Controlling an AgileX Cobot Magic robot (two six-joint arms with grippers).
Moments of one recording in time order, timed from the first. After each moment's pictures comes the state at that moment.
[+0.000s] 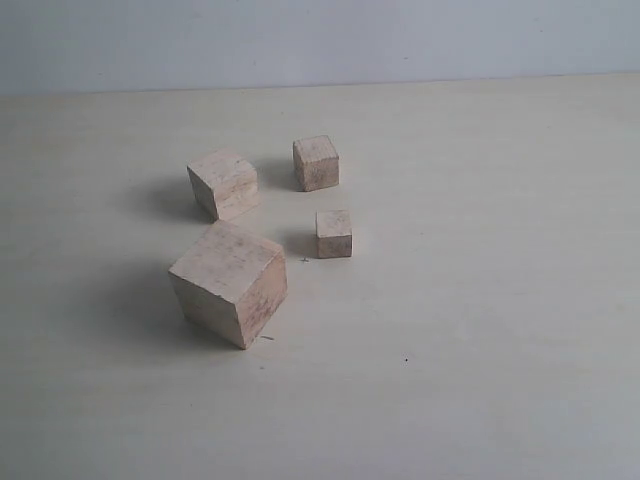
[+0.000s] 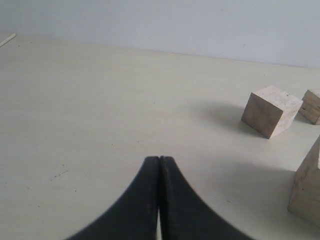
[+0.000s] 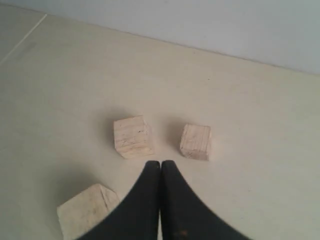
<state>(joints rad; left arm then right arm) 0.02 0.00 0.00 -0.12 0.37 0.02 0.42 1.51 -1.47 0.54 0.86 -0.31</state>
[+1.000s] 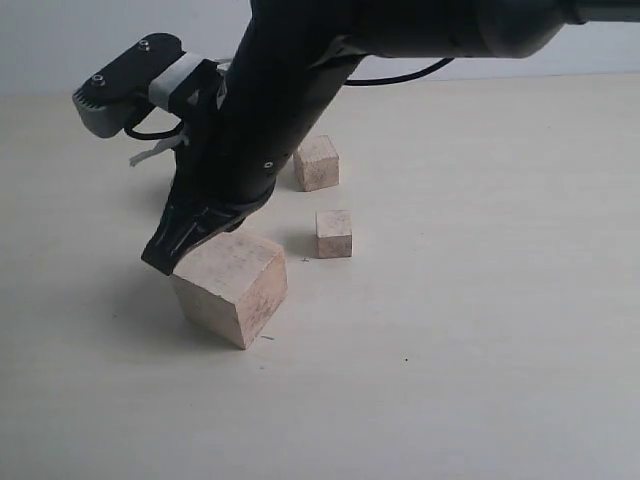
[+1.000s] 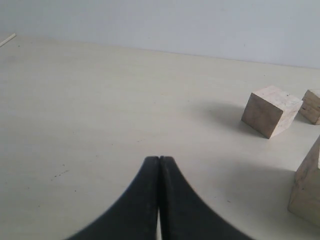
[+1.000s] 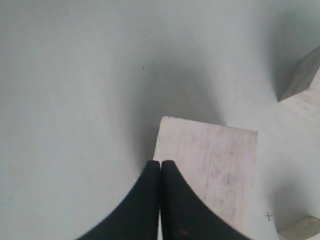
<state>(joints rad) 0.02 0.00 0.00 -0.12 0.37 0.02 1.00 1.88 -1.47 0.30 0.78 -0.48</state>
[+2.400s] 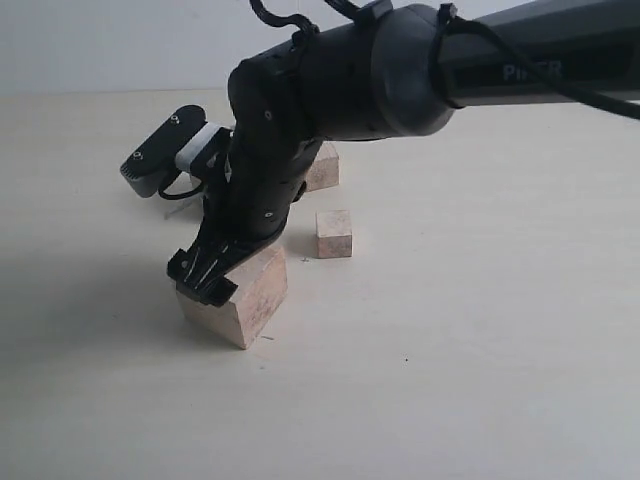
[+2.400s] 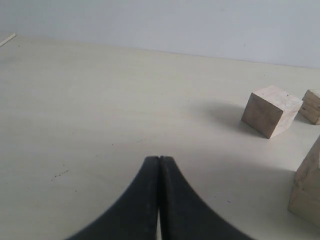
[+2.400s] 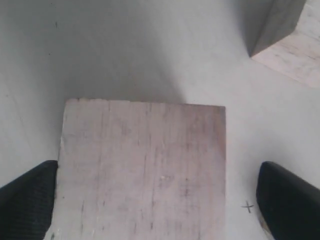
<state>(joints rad) 0.02 0.00 0.00 -0.12 0.37 0.02 1.00 2.06 -1.47 0.05 0.68 -0.26</state>
